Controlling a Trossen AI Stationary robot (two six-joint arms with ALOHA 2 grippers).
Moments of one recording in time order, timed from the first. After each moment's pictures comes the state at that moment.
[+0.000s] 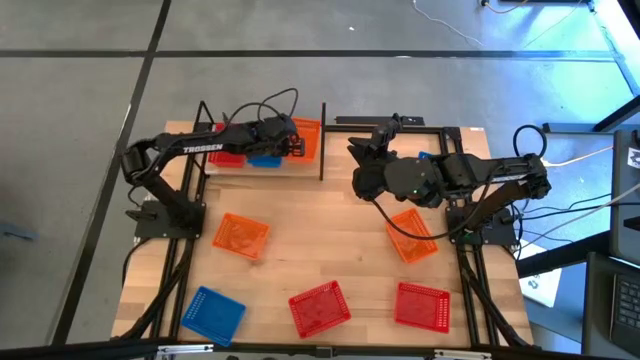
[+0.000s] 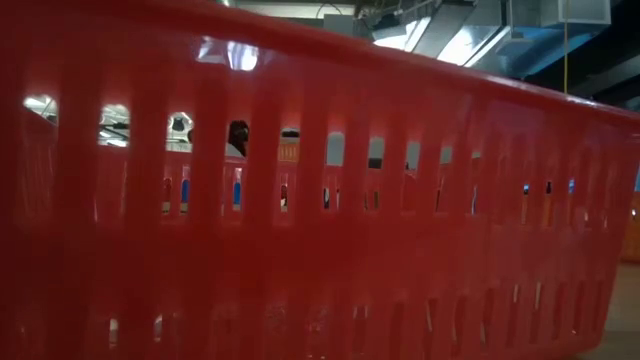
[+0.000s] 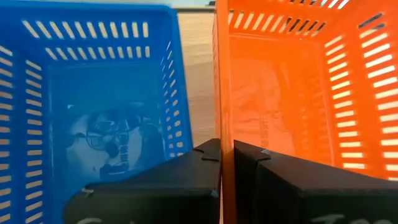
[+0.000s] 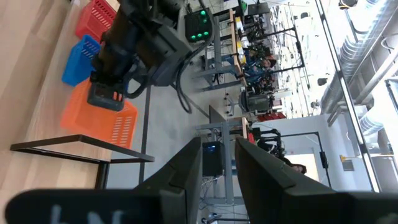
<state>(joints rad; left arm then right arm) 0.49 1.57 1.11 -0.48 -0.32 -0.92 0.24 1.54 1.81 -0.72 0.97 -0.86</state>
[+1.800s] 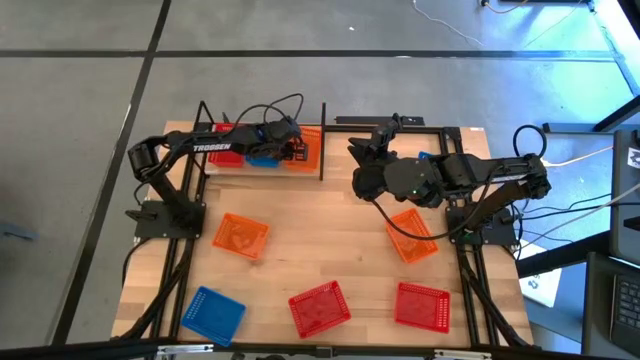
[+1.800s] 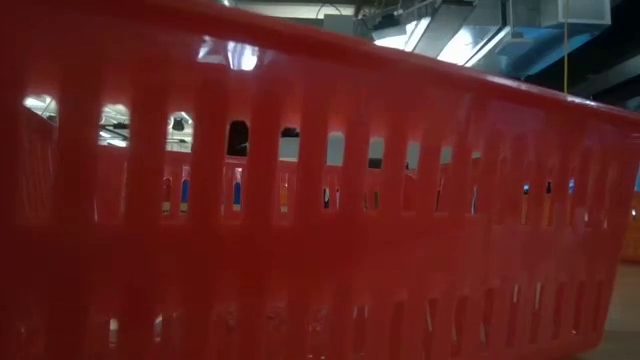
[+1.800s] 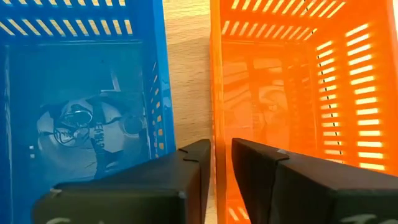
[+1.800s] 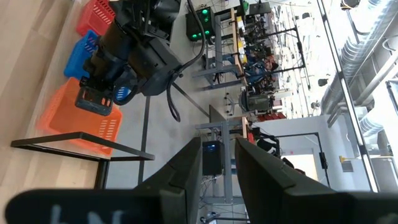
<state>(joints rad) 0.50 1.64 1.11 -0.45 -0.27 -0.89 0.24 1.54 1.81 -0.73 0.97 -0.86</state>
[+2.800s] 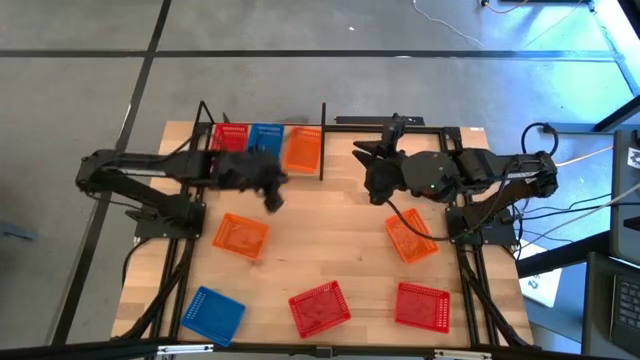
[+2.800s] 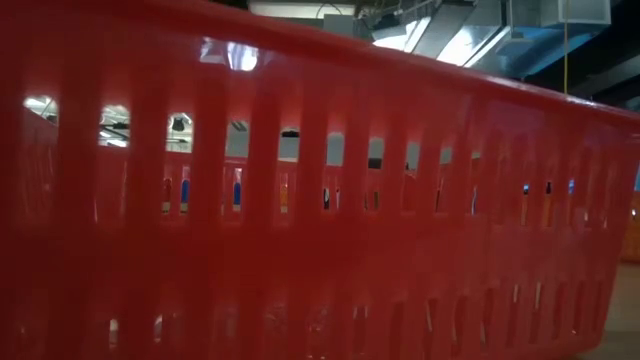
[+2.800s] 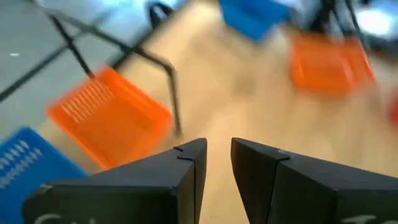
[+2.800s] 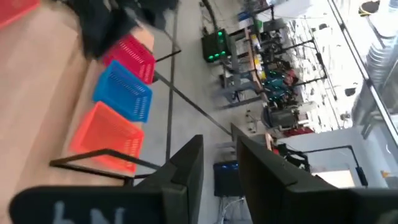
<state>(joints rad) 0.00 1.16 1.11 -0.56 -0.36 -0.31 0.25 1.48 1.81 -0.76 0.84 -0.79</state>
